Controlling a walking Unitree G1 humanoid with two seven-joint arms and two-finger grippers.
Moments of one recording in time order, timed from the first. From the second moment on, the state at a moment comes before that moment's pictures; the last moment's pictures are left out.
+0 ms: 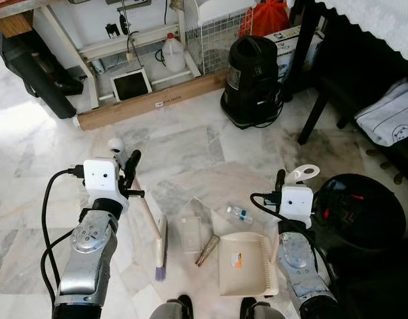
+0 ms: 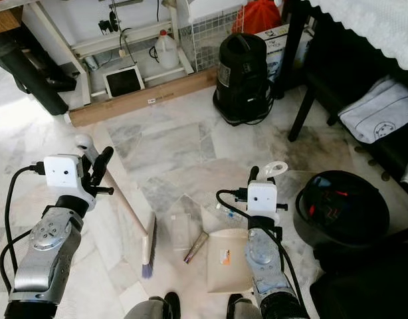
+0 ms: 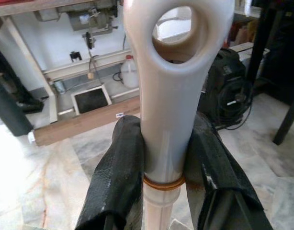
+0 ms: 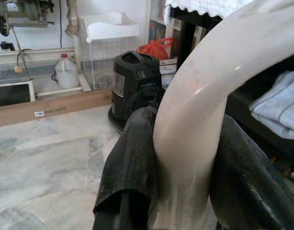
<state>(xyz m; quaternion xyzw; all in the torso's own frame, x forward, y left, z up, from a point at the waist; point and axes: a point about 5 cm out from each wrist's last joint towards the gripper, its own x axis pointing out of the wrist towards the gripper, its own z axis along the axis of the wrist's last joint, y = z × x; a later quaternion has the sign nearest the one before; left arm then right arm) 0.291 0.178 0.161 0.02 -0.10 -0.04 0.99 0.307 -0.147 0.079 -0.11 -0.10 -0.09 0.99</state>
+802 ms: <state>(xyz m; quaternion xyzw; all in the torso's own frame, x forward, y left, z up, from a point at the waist) 0.289 0.162 0.140 -0.08 0.01 -0.16 0.98 0.306 -0.146 0.079 -0.11 -0.11 -0.09 0.98</state>
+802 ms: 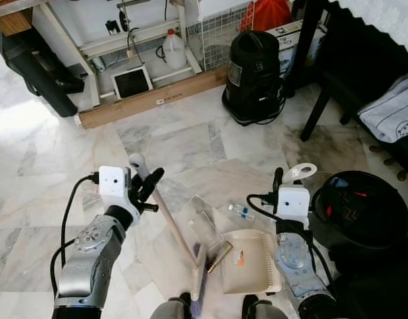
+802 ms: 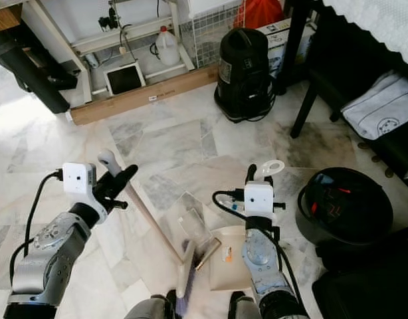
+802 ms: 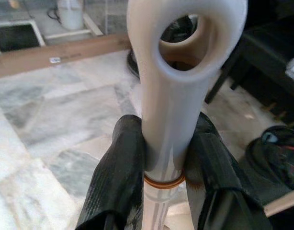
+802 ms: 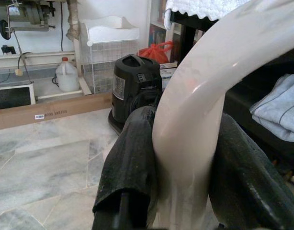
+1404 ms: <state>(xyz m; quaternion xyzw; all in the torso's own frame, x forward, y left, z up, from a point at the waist) 0.291 0.158 0.144 -0.14 0.03 -0.18 0.97 0.311 -0.145 0.080 -0.11 -0.11 -0.09 0.98</state>
